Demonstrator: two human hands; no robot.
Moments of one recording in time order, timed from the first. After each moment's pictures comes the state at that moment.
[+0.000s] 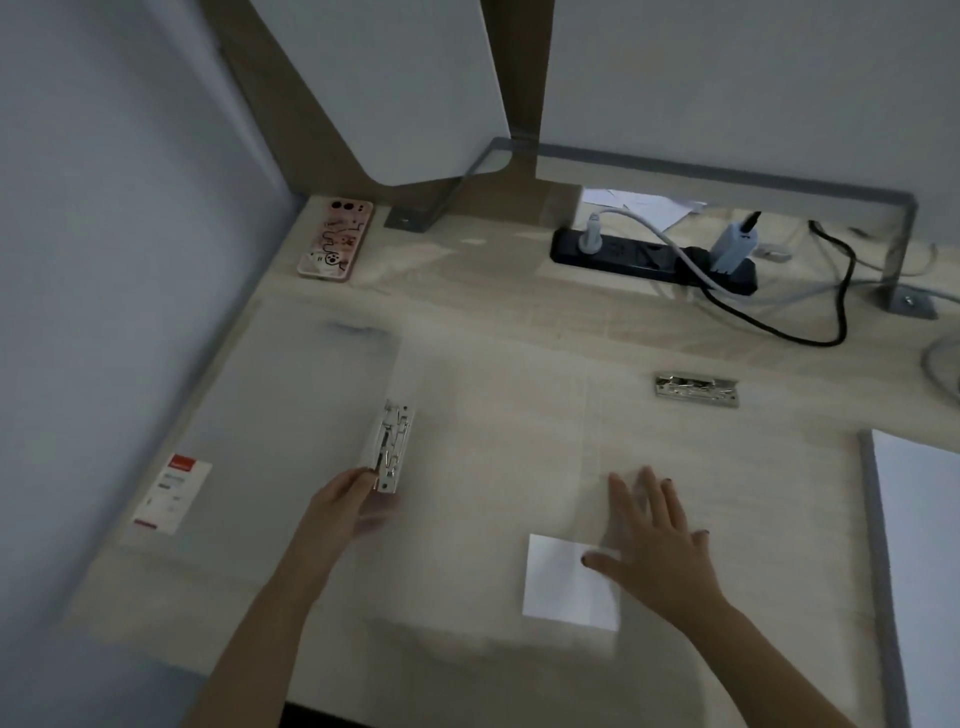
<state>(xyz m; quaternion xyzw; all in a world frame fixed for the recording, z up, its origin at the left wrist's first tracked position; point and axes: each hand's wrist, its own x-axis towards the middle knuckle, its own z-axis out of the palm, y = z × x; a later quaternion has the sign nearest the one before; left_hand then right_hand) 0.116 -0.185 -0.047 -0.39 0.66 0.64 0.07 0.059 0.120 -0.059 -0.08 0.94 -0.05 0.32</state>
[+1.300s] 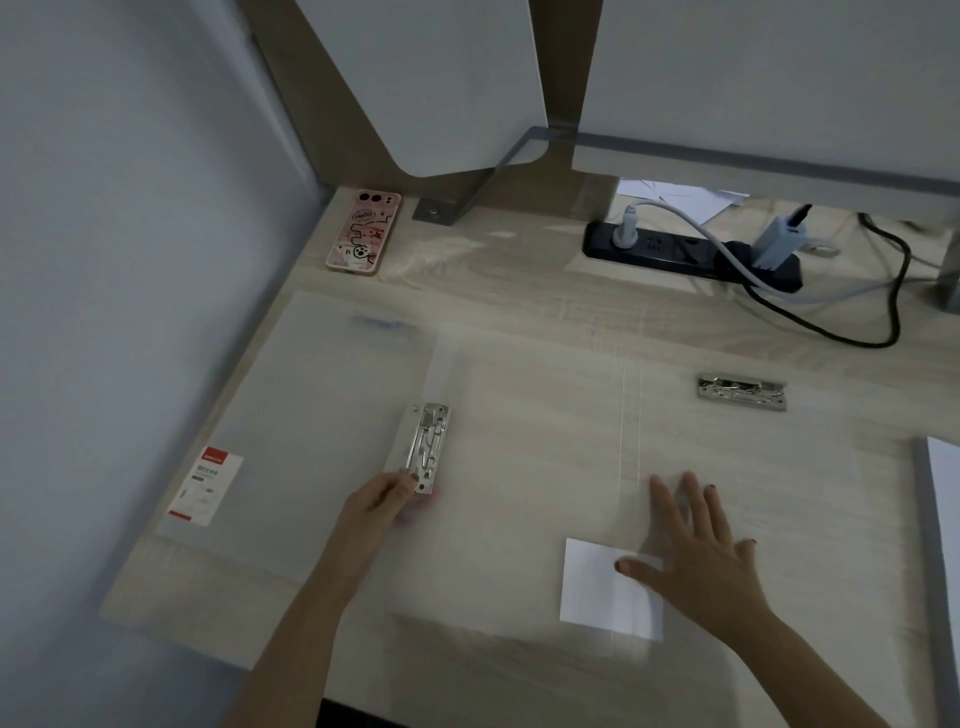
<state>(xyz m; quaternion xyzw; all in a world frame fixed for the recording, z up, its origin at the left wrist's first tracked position) 0.125 -0.191 -0.067 -0.31 0.73 0.61 0.05 0.062 0.120 -0.060 -0.08 0.94 -0.01 0.33</state>
